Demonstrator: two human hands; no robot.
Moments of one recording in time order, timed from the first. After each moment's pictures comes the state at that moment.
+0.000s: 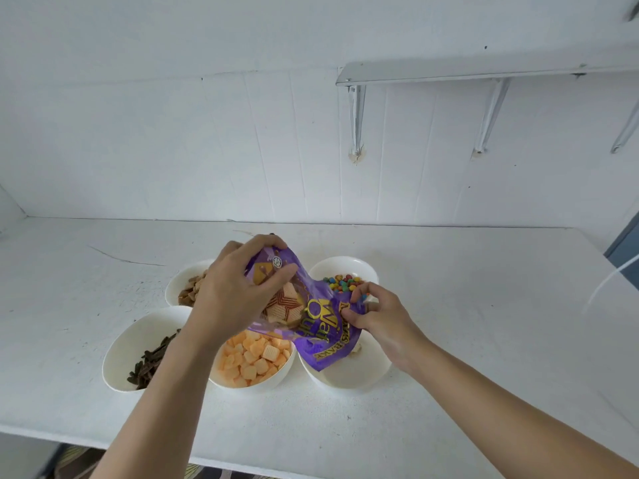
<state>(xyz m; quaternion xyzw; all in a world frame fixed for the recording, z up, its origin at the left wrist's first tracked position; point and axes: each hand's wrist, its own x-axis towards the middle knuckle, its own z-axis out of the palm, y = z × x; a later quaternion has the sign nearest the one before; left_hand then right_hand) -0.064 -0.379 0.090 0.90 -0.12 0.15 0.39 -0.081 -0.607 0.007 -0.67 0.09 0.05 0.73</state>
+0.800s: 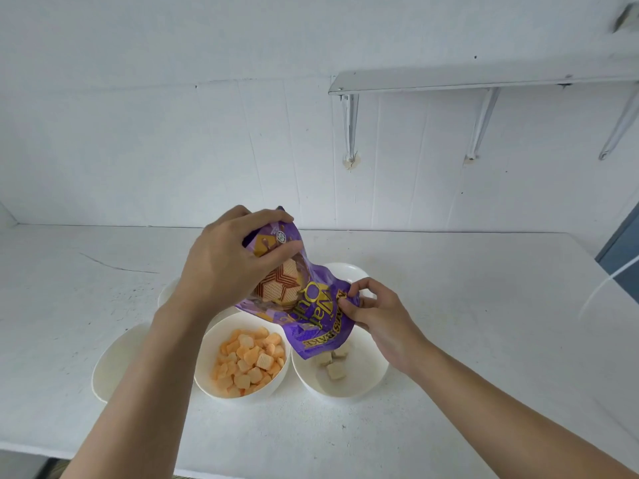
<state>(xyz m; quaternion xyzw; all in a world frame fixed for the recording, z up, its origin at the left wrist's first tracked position) -0.044 -0.388 0.129 0.90 -0.19 0.23 0.32 -0.076 -0.614 0.017 -0.60 0.03 0.04 0.80</state>
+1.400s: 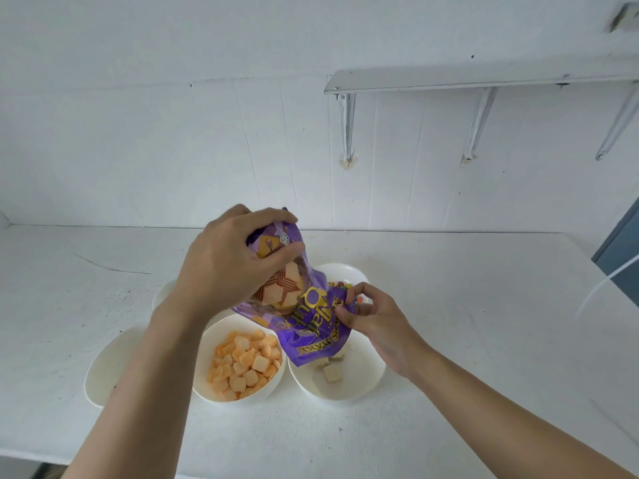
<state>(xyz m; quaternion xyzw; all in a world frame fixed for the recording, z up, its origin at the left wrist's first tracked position) -0.048 -0.397 0.137 0.91 -0.20 0.21 0.29 -0.074 -0.619 0.010 -0.61 0.01 0.06 0.79</state>
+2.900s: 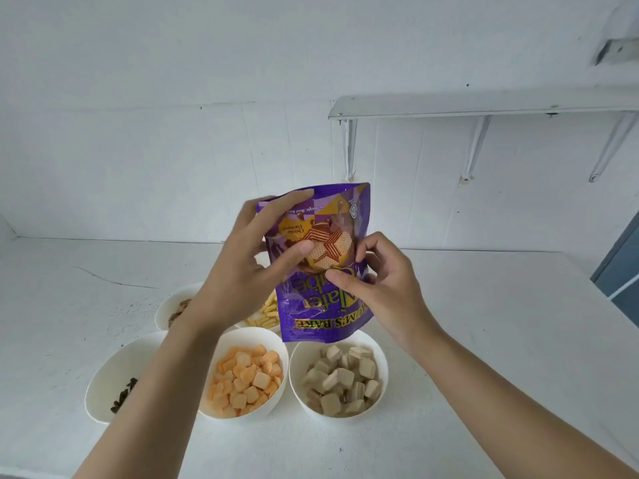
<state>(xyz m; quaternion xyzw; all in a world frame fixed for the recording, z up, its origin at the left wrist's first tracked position) -0.046 -0.406 0.139 0.79 -0.33 0.16 0.50 -0.070 -0.618 0.086 -0.69 -0.13 -0.16 0.69</state>
